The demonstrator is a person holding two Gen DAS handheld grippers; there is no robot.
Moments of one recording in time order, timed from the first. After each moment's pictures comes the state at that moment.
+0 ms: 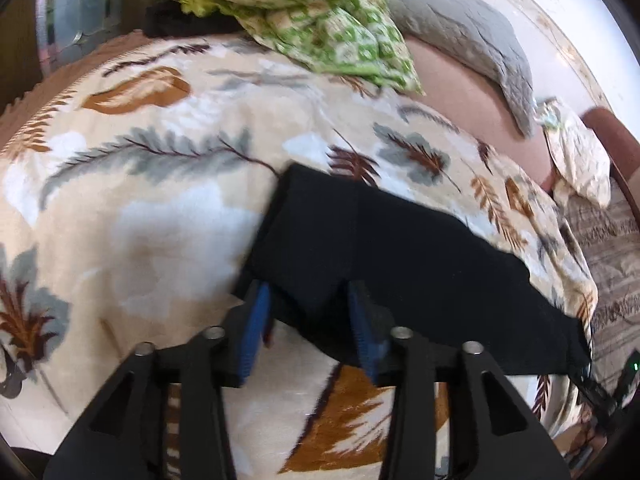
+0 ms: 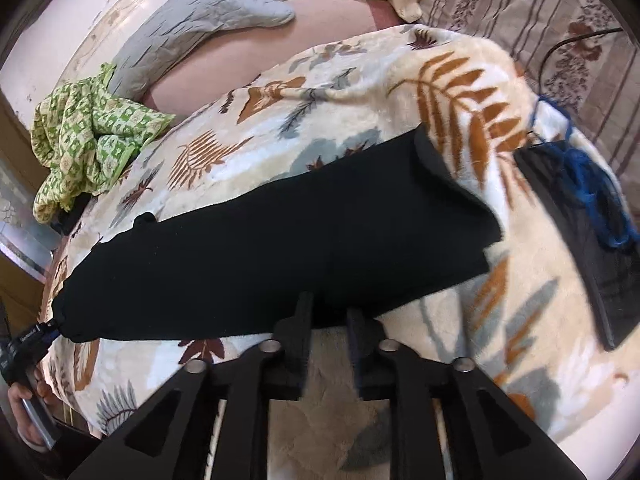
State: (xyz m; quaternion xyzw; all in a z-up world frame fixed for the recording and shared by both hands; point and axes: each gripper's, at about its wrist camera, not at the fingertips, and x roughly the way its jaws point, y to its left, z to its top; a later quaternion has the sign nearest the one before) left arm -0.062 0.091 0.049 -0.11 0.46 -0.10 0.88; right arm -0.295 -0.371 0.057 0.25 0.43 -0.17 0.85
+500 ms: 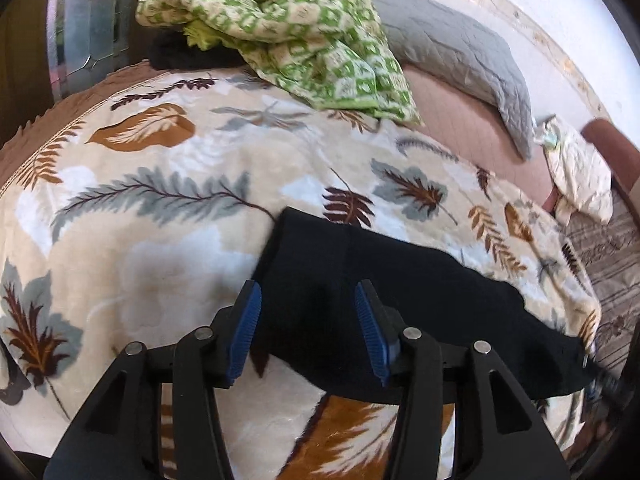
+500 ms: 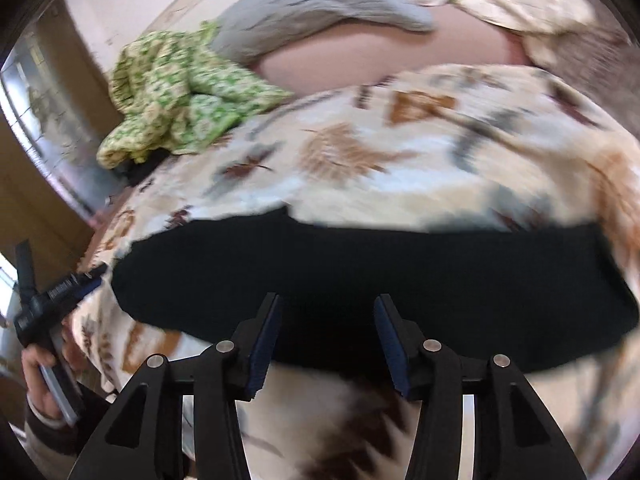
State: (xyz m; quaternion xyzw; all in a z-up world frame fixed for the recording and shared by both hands) left arm -0.055 0.075 0.061 -0.10 0.42 -0.10 0.90; right arm -0.181 -0.268 0.090 0.20 0.41 0.00 0.89
